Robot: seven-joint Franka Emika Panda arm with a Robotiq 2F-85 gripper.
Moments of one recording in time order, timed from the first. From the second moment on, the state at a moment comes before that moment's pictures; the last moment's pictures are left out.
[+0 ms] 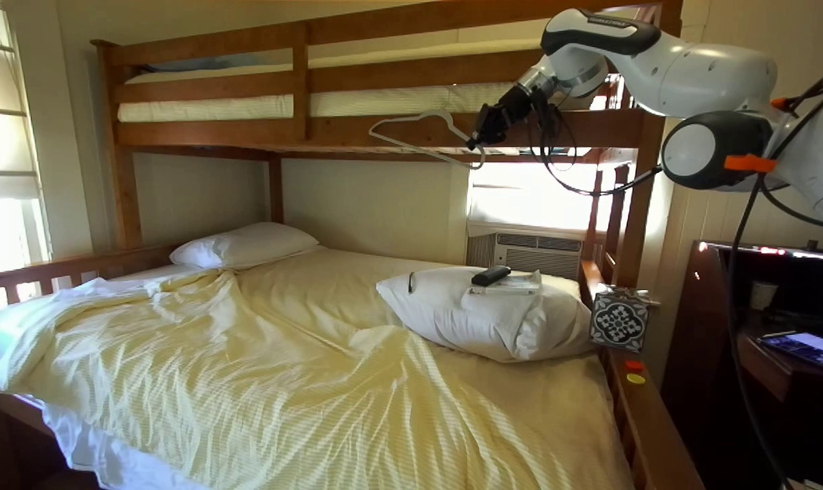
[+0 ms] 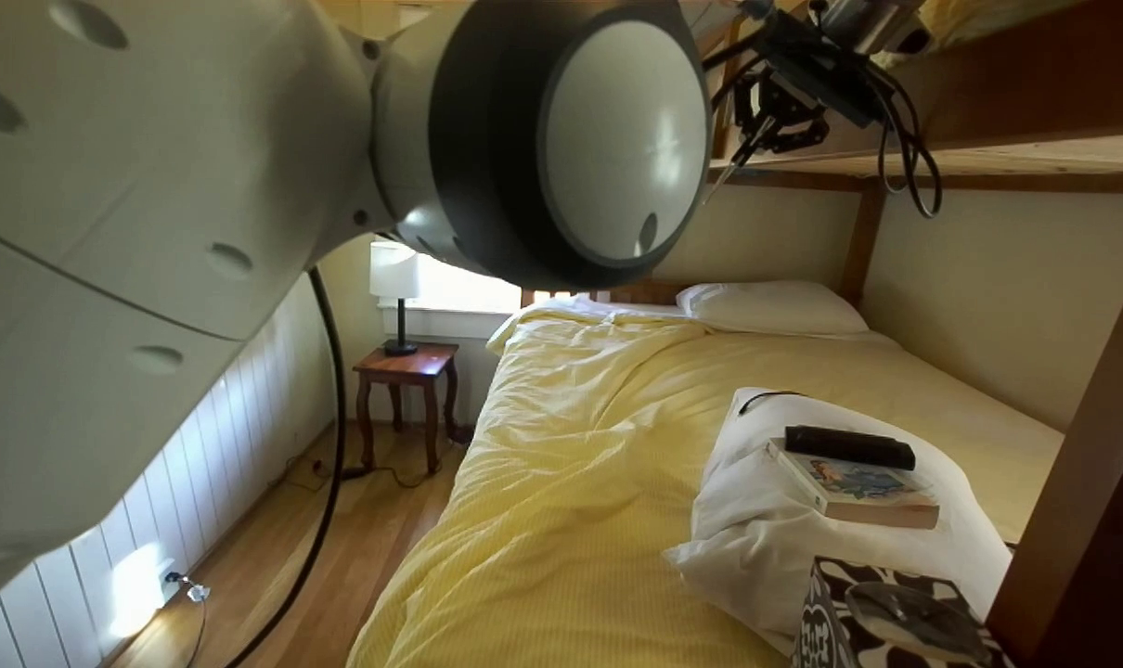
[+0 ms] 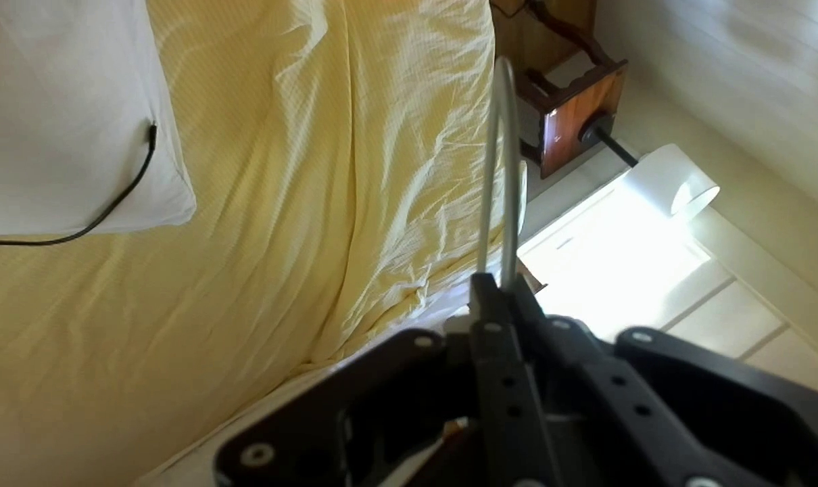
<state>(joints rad) -0.47 0.70 -0.01 -0.54 0.74 1.58 -0.31</state>
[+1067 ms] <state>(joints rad) -0.50 0.72 0.04 -0.55 0.90 1.63 -0.23</state>
